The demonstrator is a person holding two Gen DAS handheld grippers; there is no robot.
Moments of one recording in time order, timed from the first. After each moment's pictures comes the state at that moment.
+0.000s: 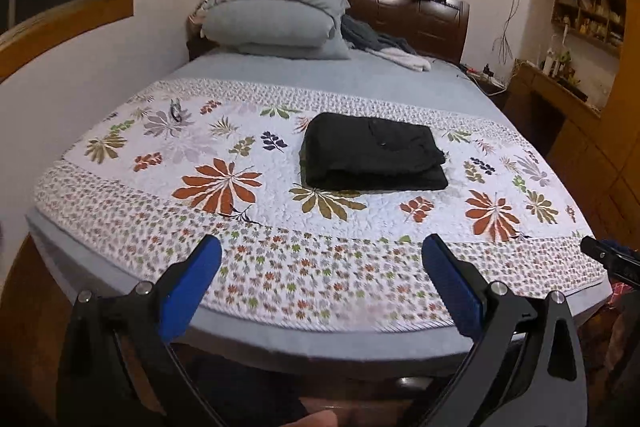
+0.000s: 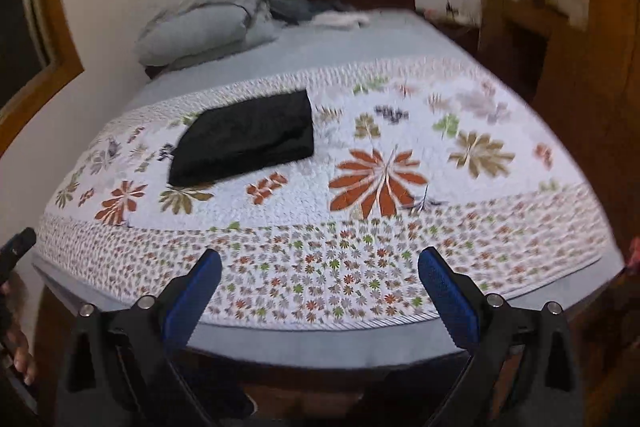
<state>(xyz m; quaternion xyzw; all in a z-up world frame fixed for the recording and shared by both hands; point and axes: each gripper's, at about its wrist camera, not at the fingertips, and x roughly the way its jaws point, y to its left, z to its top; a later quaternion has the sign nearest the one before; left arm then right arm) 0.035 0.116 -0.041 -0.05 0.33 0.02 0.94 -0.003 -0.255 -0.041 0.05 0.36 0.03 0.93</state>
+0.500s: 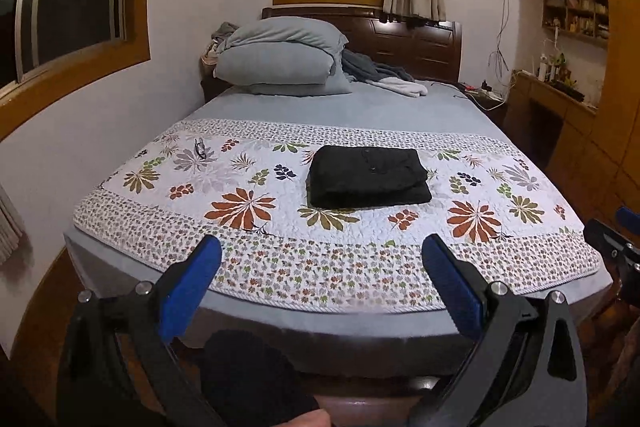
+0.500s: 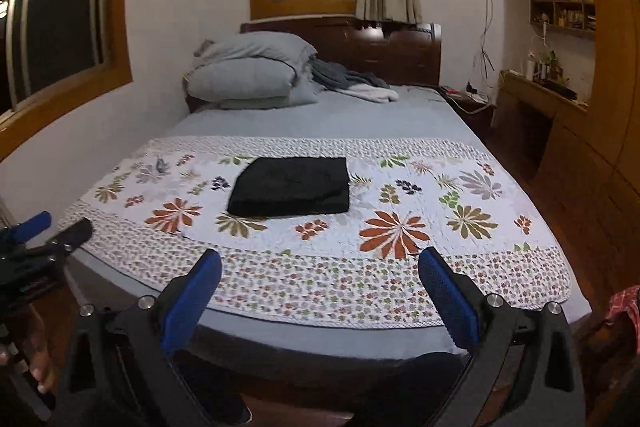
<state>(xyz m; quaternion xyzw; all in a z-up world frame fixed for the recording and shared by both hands) -0.067 0.076 0.027 -0.01 0.28 0.04 0.96 -0.120 -0.214 0.046 0.01 0.27 0.08 0.96</state>
